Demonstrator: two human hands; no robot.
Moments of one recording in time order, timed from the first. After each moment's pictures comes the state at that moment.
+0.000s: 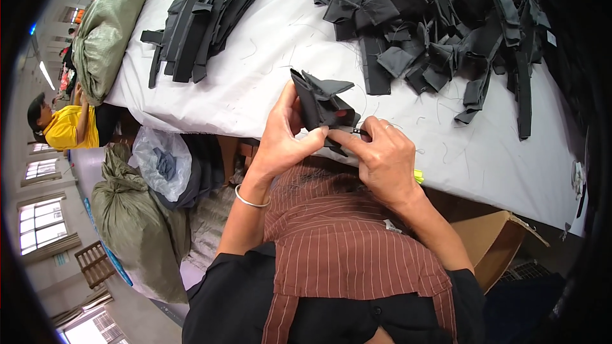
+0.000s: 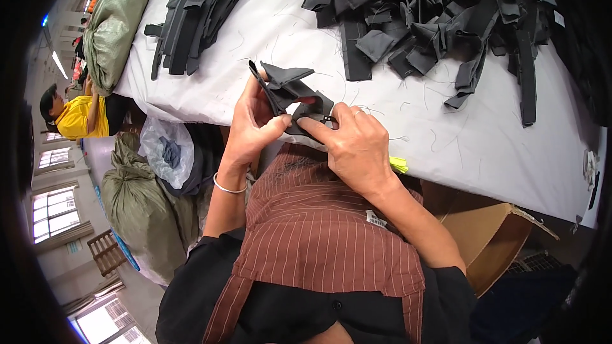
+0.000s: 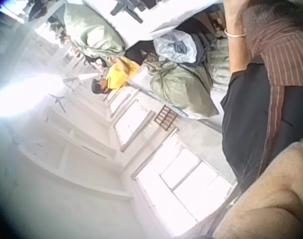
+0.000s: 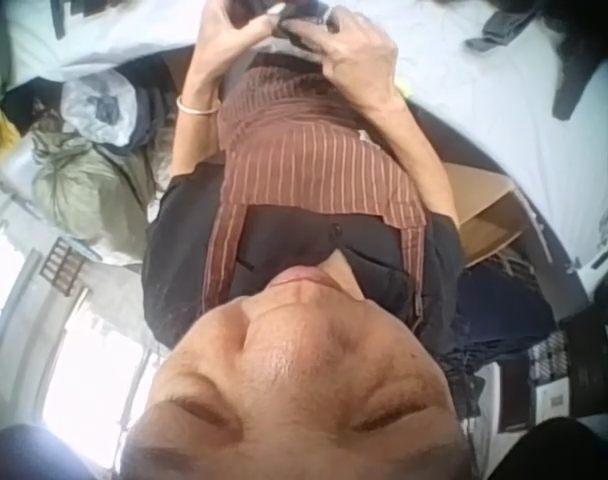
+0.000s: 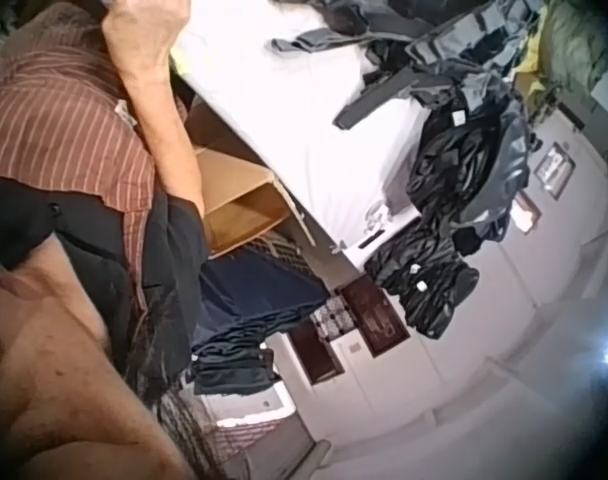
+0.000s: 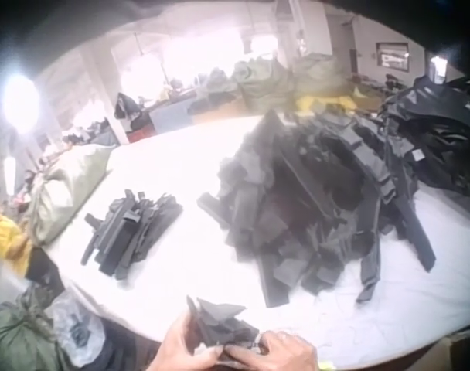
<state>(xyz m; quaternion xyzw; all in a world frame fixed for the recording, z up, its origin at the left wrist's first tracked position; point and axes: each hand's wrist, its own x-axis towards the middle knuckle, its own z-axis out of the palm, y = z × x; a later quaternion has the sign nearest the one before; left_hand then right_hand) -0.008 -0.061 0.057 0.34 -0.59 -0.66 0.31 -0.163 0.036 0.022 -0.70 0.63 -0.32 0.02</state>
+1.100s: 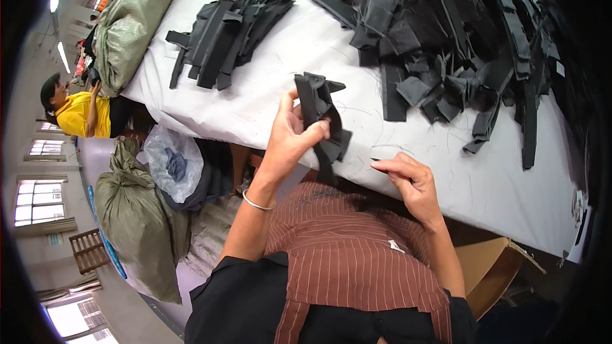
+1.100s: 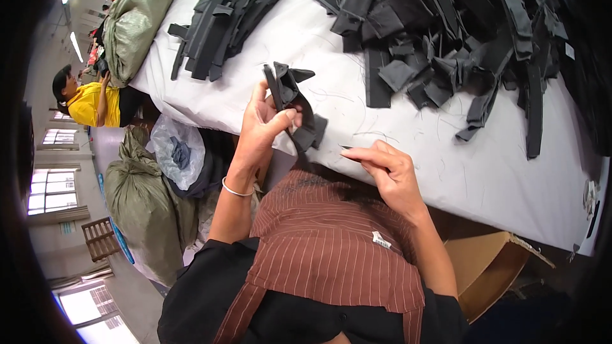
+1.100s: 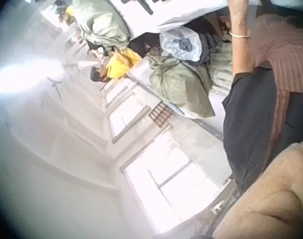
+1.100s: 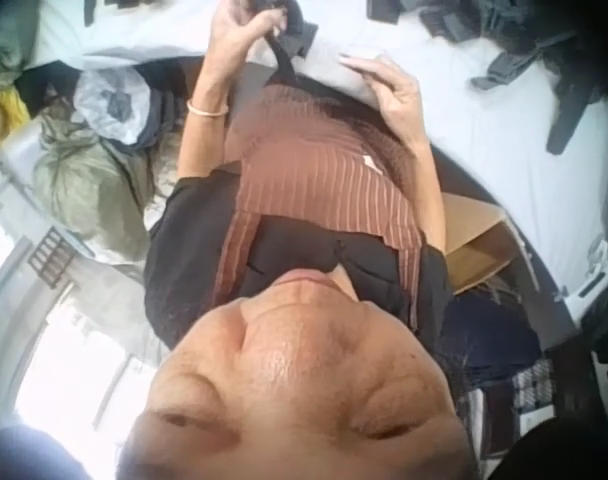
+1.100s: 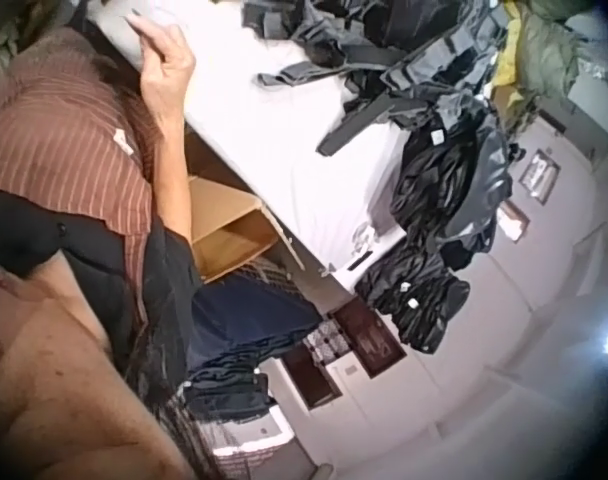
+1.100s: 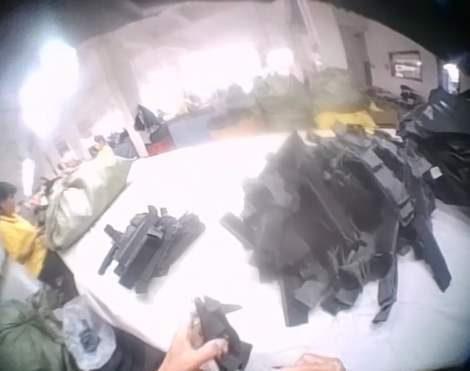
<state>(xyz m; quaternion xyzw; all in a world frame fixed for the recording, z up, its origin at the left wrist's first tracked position) 0.011 -0.083 0.049 0.38 -0.54 -0.67 0.34 -0.194 0.052 0.013 -0.53 0.53 -0.51 0.42</state>
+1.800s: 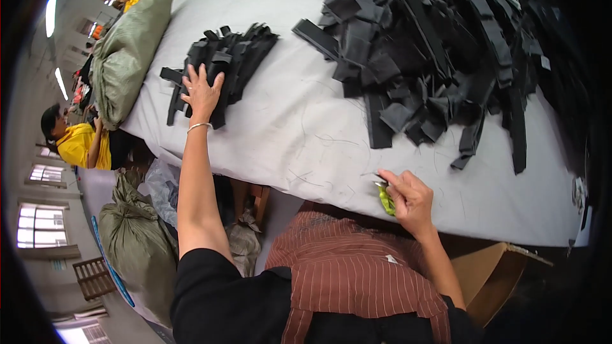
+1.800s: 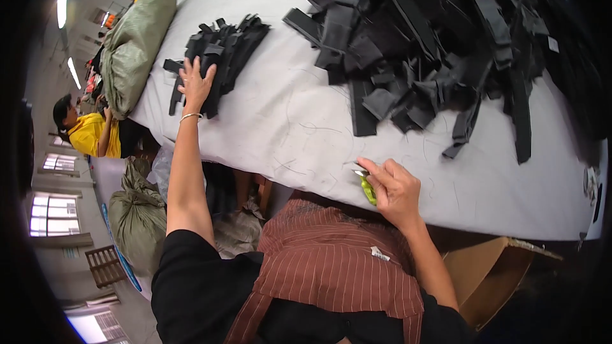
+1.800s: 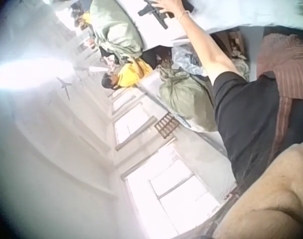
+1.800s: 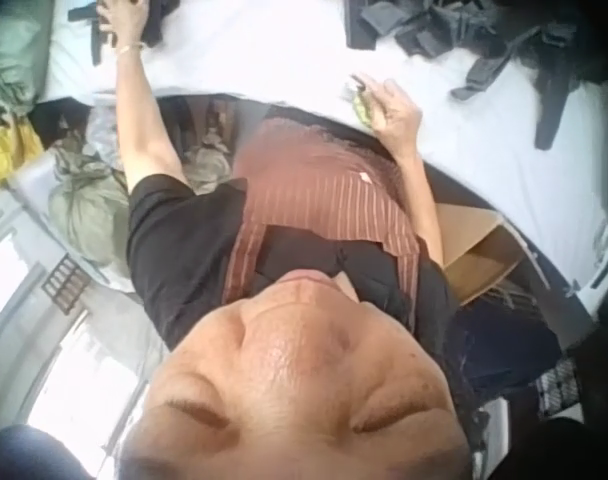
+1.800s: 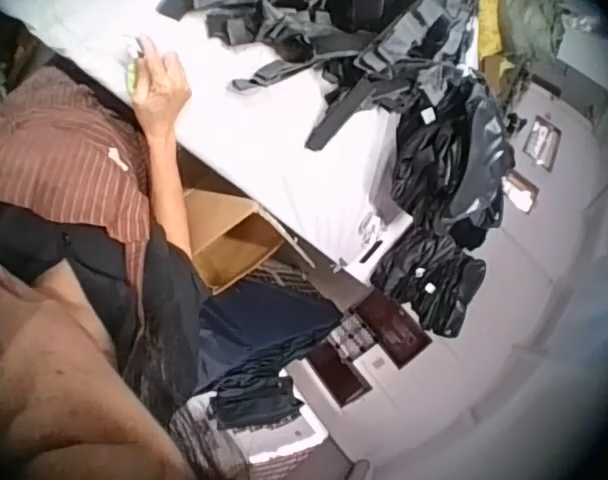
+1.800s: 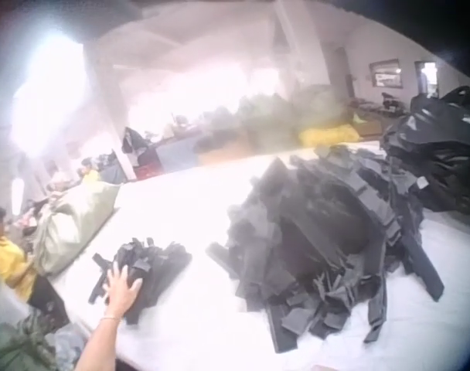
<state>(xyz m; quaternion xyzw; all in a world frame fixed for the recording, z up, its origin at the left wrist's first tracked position) 0.122 -0.331 0.004 0.65 -0.74 0.09 0.15 -0.207 0.056 -0.012 -0.59 0.67 -0.43 0.16</state>
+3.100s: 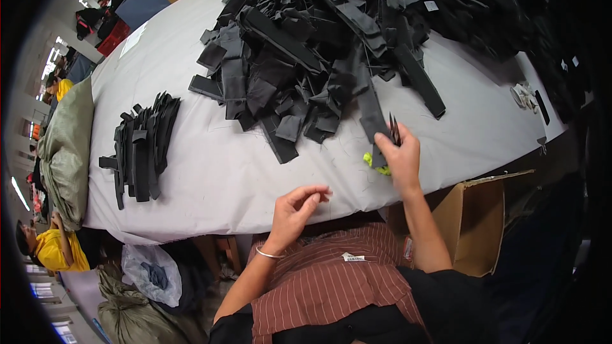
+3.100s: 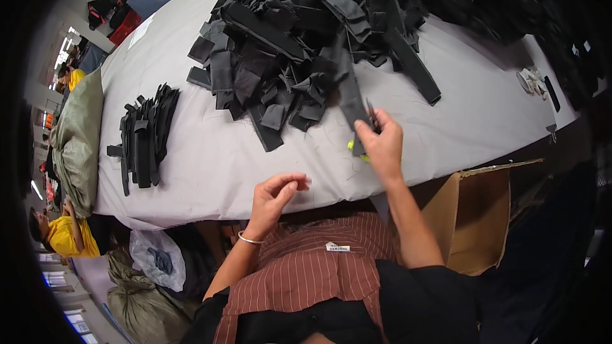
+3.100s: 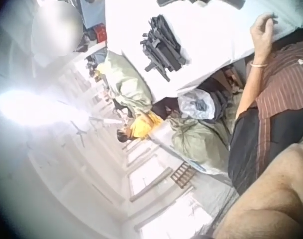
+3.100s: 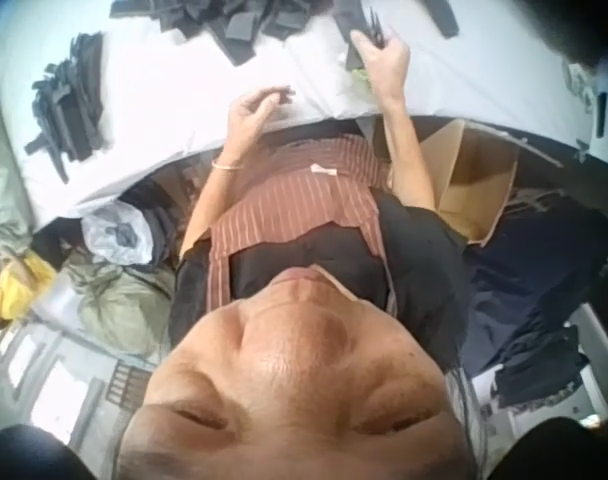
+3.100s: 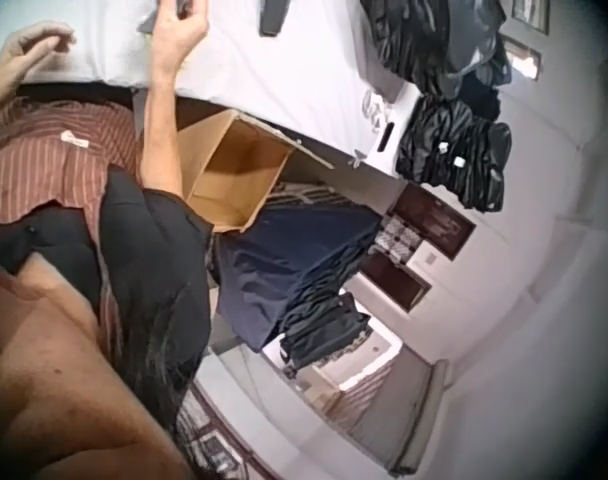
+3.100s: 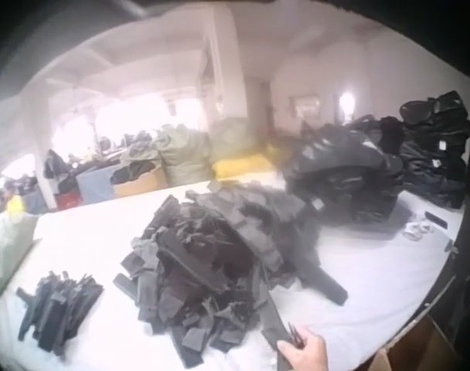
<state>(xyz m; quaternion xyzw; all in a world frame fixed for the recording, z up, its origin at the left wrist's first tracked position) -0.069 -0.012 0.006 0.24 -0.62 -0.73 0.16 -0.292 0.085 0.014 -0.24 0.72 -0.64 0.17</state>
